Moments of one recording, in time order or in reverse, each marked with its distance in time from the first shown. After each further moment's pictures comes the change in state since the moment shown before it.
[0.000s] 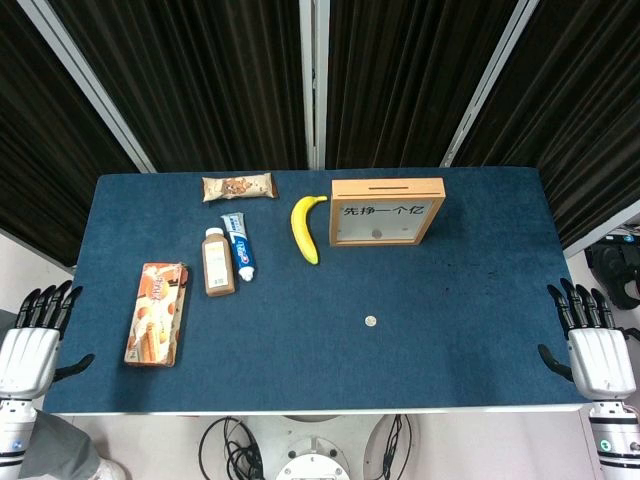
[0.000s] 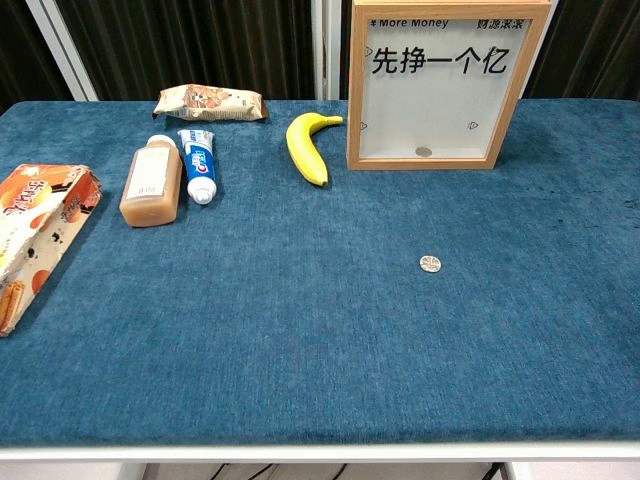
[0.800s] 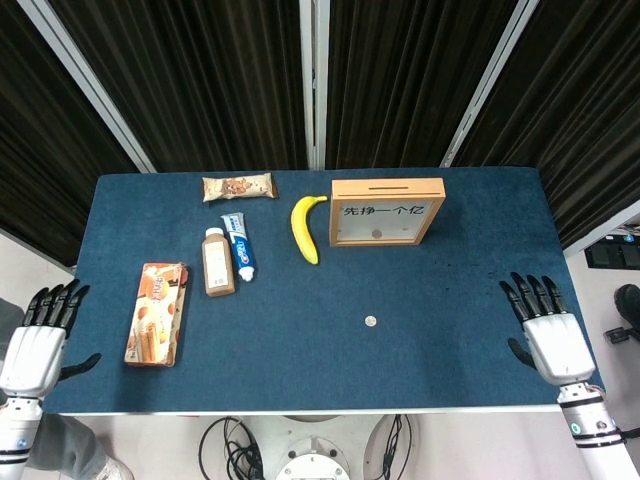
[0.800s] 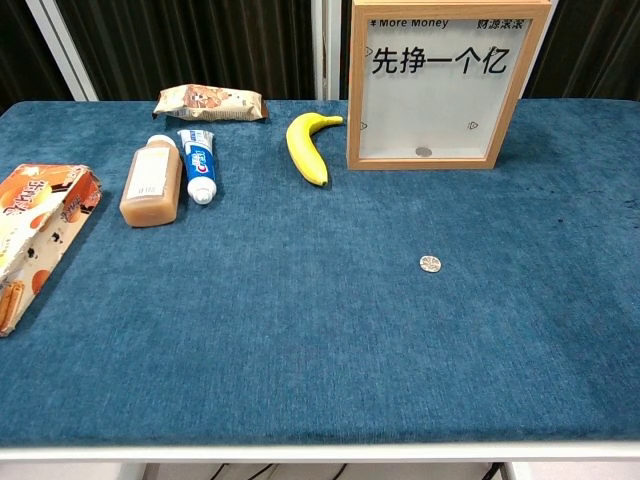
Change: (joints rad) left arm -0.009 0.001 0.000 -0.018 0.001 -0.012 -0.014; right arm 0.114 0.009 -0.002 -0.053 -0.068 -0.141 -0.177
